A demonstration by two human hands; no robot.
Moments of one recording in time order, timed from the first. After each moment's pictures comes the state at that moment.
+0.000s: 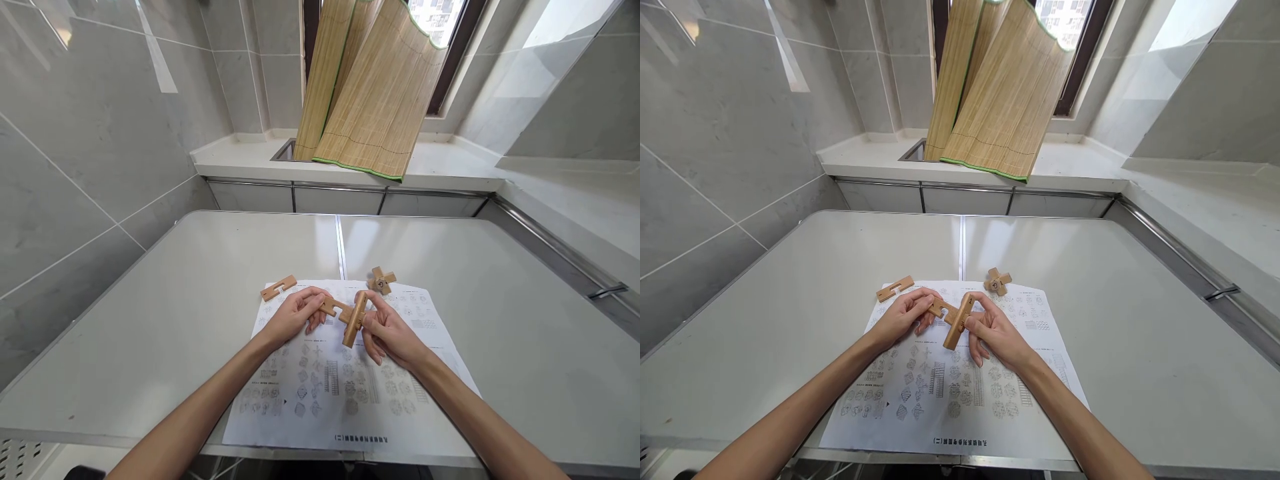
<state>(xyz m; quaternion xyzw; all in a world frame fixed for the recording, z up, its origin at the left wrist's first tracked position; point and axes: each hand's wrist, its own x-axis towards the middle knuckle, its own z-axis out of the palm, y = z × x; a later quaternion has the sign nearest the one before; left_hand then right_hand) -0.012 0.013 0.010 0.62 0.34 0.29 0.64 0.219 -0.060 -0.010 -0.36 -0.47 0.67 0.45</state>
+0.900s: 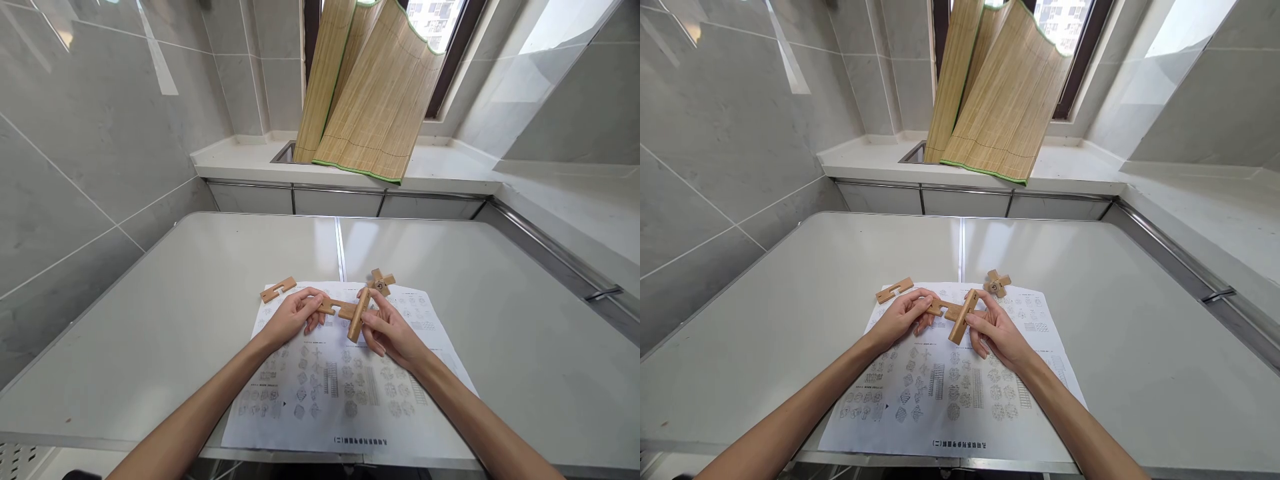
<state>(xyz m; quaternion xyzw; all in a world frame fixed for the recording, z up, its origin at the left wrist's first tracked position) -0.014 0.015 0.010 0.63 0.34 0.30 0.63 0.221 -0.060 -0.003 -0.39 -0.44 0.66 0.47</state>
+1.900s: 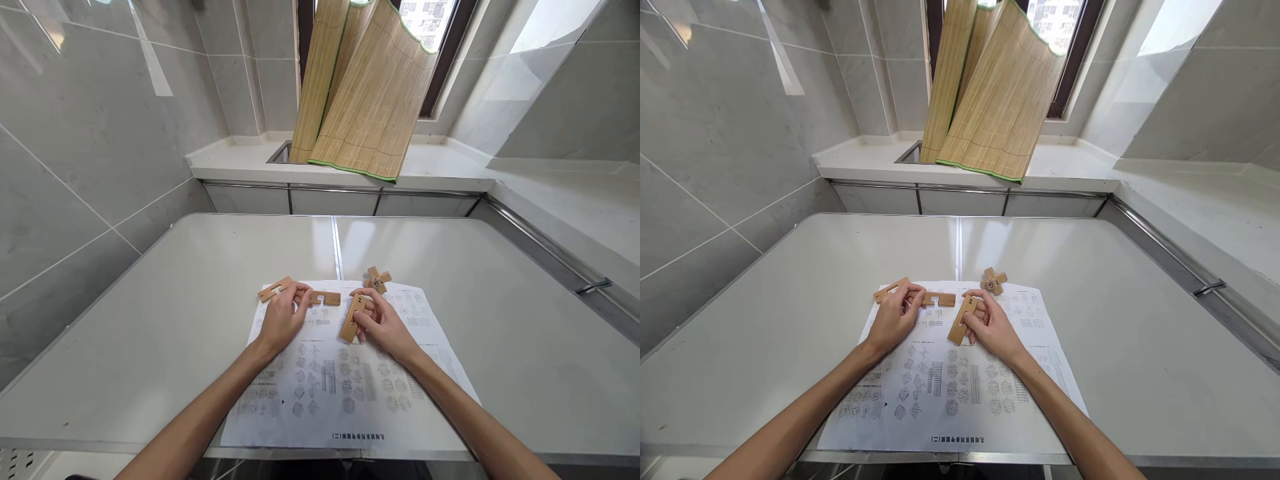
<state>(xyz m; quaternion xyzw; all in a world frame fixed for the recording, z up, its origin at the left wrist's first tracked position) -0.015 0.013 0.002 0.76 0.47 0.35 0.28 0.216 -0.058 -0.009 -0.48 -0.49 0.55 0.48</state>
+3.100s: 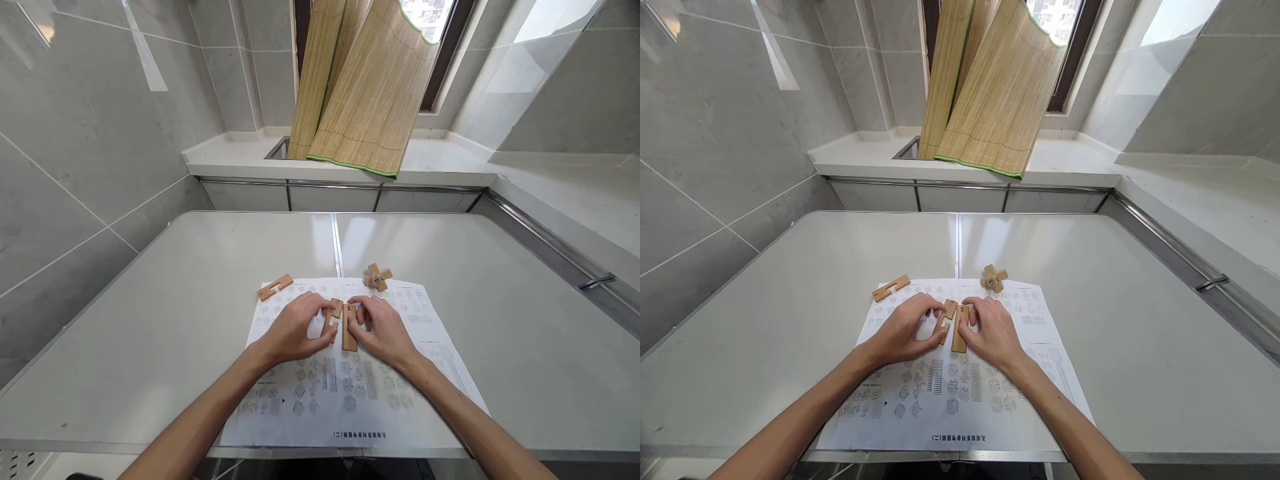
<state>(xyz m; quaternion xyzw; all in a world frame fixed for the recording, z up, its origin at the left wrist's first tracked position) -0.013 -0.001 0.013 0.90 0.26 0.25 0.23 0.212 -0.060 -0.023 -0.62 -0.69 0.15 0.33</state>
